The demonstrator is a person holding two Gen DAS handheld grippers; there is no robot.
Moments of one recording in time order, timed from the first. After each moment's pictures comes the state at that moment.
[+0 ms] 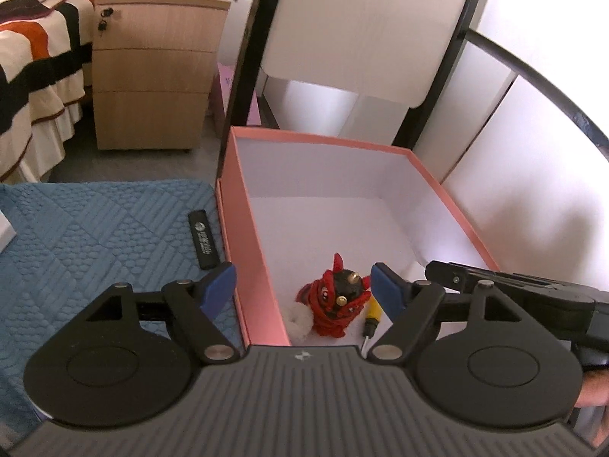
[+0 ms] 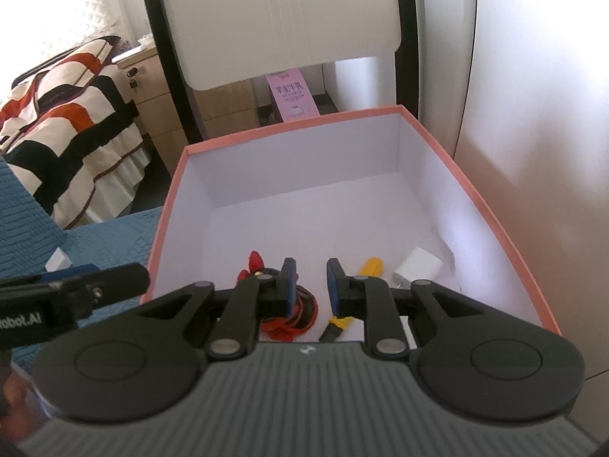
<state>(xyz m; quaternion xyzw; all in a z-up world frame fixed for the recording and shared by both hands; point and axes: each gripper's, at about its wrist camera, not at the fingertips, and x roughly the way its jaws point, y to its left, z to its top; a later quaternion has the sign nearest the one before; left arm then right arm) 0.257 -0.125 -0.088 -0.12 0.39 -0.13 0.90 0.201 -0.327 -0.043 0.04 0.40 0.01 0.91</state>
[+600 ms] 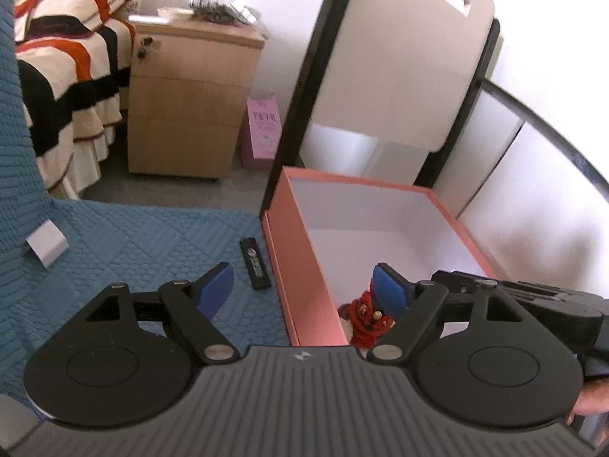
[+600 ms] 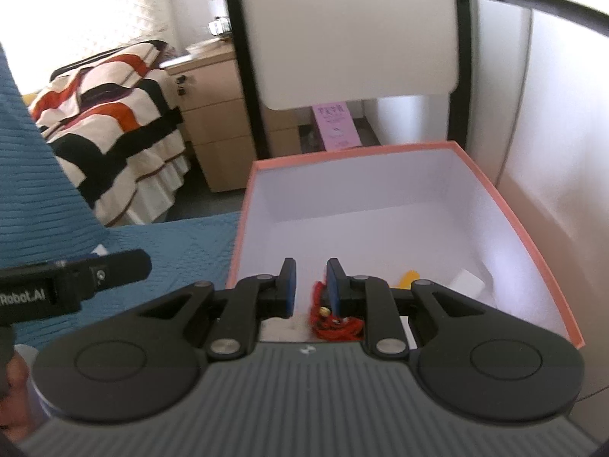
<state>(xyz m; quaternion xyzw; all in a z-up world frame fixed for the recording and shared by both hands) 0.218 -0.063 -0.053 -0.13 0.35 -0.10 0.92 0.182 -0.275 -0.014 0.02 0.37 0.07 0.93</state>
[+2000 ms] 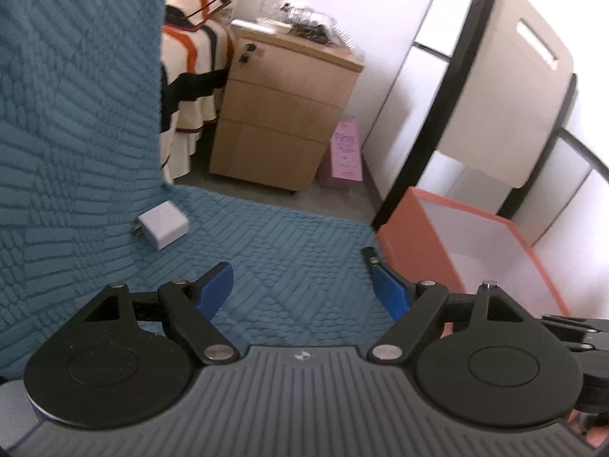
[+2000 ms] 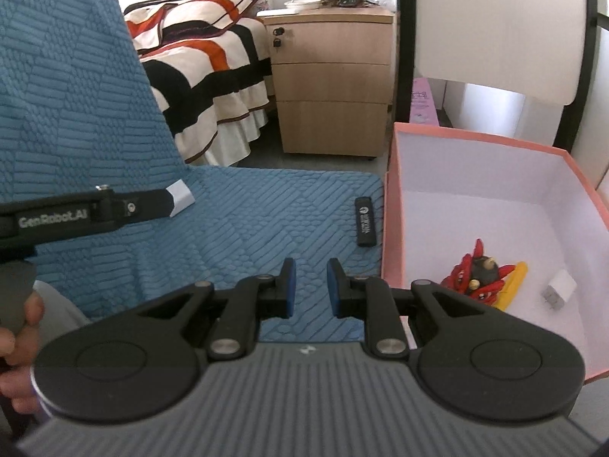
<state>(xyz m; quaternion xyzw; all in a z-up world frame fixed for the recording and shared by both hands) 0.178 0.064 -0.091 -0.16 0.33 0.01 0.93 0.158 -0.160 -0.042 -0.05 0.40 0.16 0.90</state>
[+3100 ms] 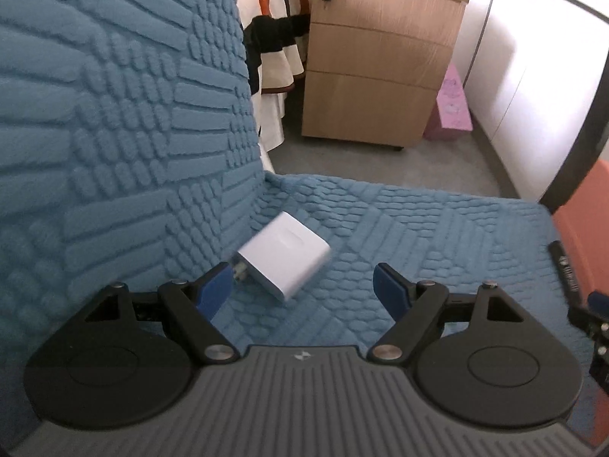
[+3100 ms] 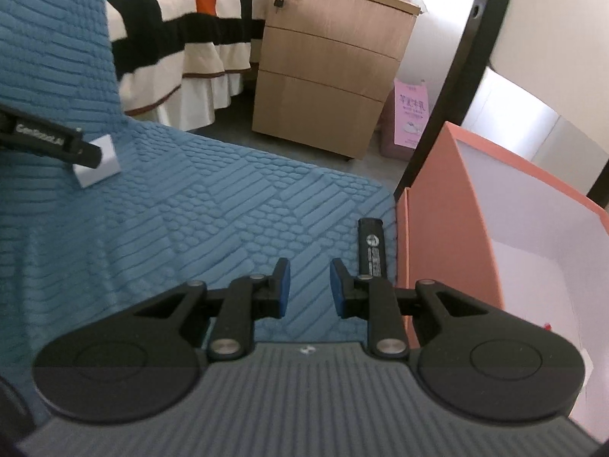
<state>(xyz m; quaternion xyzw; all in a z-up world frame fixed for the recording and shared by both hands) 0.323 0.162 -0.184 -0.07 0.43 0.11 0.89 0.257 -0.092 -0.142 -0.18 0.39 0.12 0.89</state>
